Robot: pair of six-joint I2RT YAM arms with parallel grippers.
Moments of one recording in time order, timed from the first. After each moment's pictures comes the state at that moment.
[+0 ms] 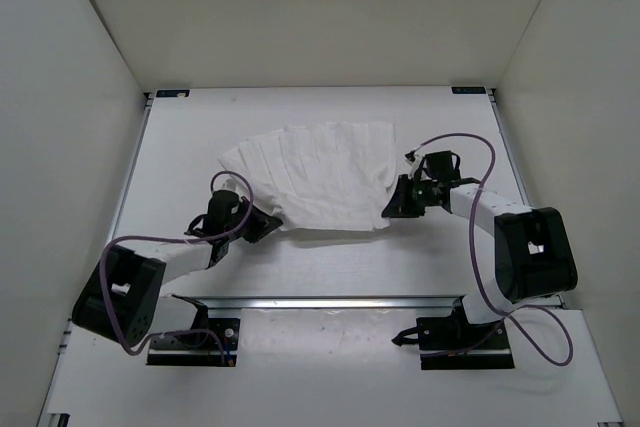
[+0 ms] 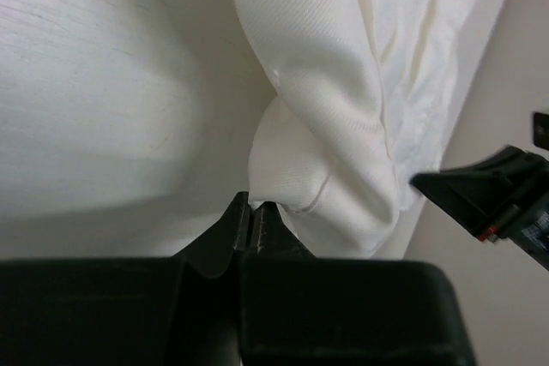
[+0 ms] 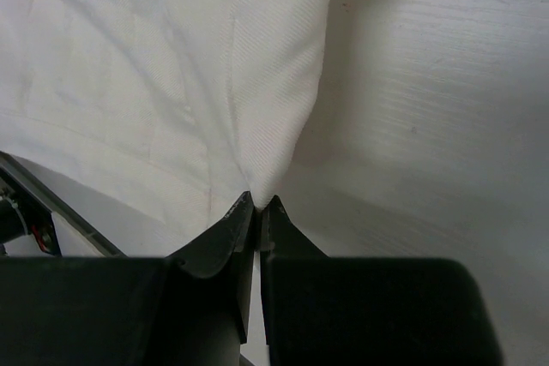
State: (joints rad) left arm -0.37 1.34 0.36 0.31 0.20 -1.11; right arm 0.17 1.52 0.78 -0.25 -0.56 0.31
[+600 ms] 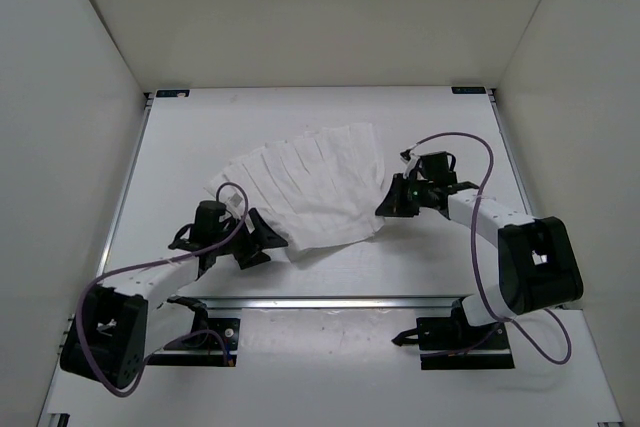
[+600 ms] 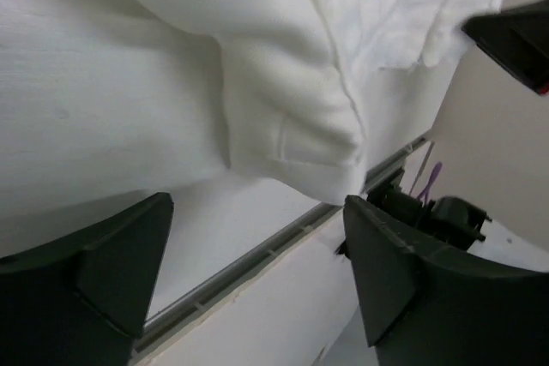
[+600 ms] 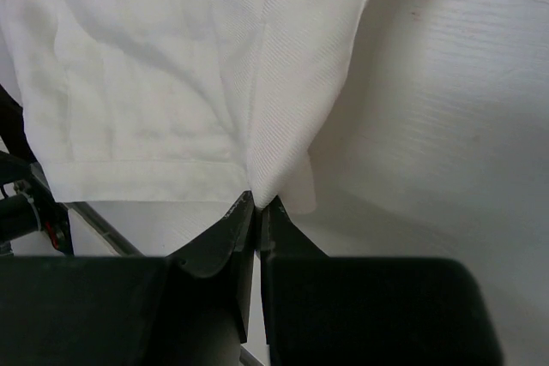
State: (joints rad) left arm -0.28 1.10 0.29 0.00 0.55 -0.88; right arm 0.22 1.46 0.75 -0.19 -0.55 0.37
